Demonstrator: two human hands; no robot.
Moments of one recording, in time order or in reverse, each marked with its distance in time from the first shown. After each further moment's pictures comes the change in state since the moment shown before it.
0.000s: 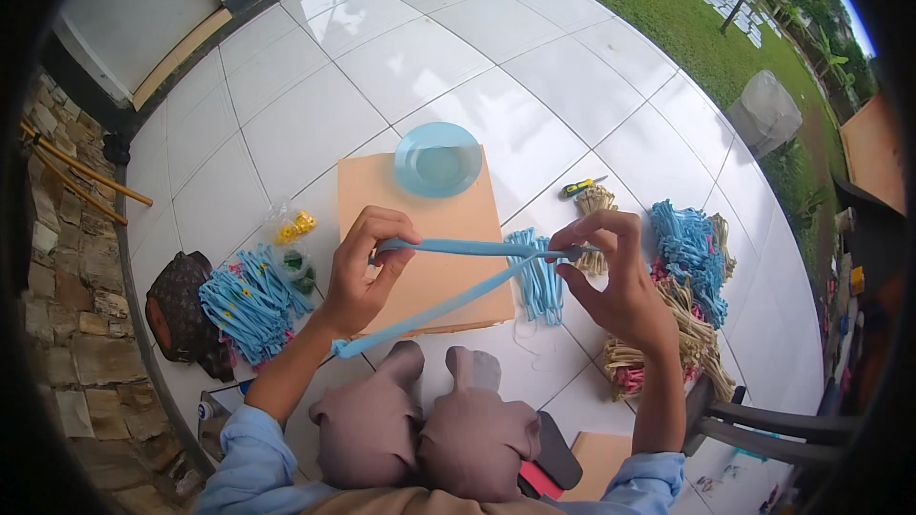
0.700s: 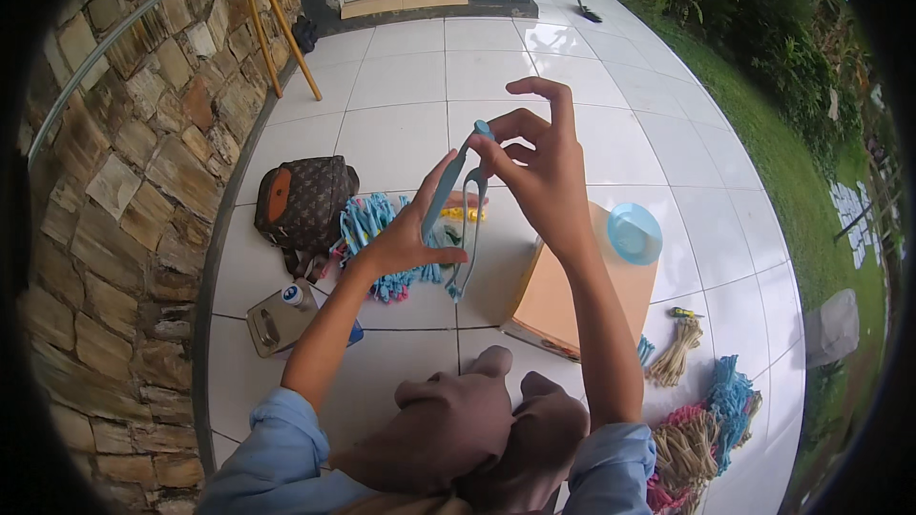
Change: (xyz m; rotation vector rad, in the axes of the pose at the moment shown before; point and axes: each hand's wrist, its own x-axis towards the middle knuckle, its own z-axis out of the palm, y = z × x) left_hand -0.133 0.033 -0.169 0.206 0.255 -0.195; right_hand 0.162 -0.214 0.181 0.738 -0.121 -0.328
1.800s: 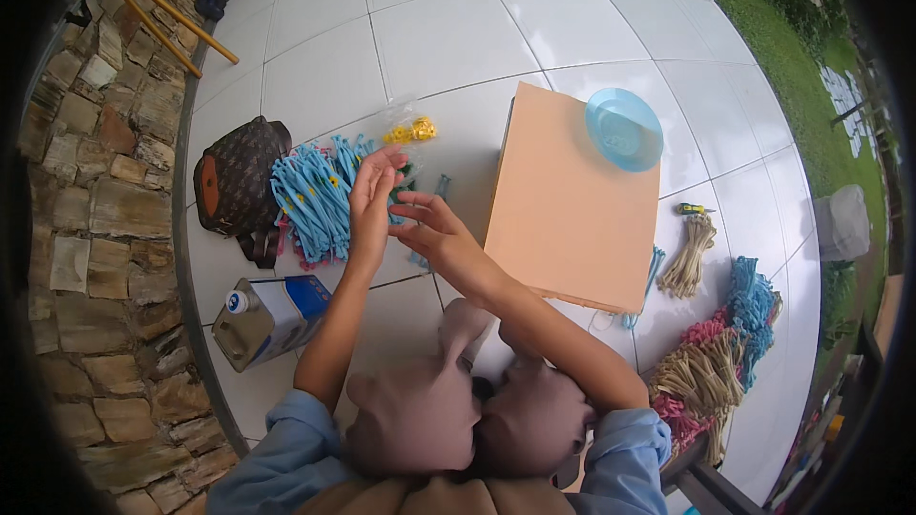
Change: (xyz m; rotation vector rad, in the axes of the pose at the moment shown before) left_hand -0.002 -0.105 0.092 -0.392 0.427 -0.313; right_hand -0.129 0.135 0.020 0.787 -0.048 0.928
